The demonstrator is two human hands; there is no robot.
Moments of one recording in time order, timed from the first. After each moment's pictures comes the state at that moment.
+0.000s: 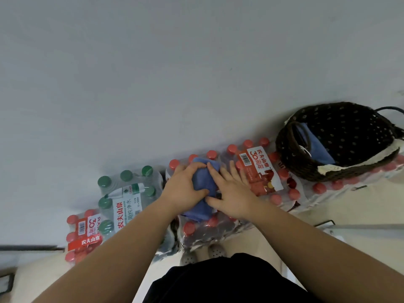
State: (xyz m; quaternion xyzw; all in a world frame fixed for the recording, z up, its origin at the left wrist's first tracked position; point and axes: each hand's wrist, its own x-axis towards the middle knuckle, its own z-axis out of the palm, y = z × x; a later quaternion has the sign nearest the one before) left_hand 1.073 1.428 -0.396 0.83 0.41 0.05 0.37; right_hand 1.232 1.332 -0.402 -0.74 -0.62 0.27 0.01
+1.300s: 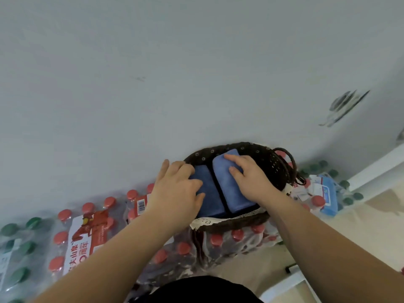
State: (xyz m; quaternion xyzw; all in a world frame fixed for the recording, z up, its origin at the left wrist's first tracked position) left_hand 1.379 1.332 -0.296 0.95 0.32 0.05 -0.02; right_hand 1.600 1.274 -0.355 -0.75 -0.50 0.27 0.32
